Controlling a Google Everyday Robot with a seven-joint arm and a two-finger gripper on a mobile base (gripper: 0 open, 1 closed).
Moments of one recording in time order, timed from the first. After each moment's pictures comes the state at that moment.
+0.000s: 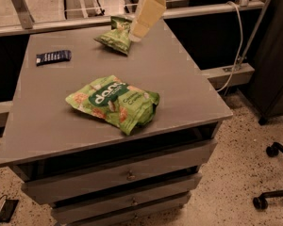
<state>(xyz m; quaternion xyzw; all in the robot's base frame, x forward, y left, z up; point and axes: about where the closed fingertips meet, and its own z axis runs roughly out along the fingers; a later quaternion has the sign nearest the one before) 0.630 -0.016 1.060 -0.63 0.65 -0.02 0.43</state>
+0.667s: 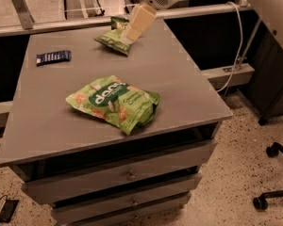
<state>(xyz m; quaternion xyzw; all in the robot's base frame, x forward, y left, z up) 0.684 0.003 1.026 -0.63 0.64 0.01 0.45</state>
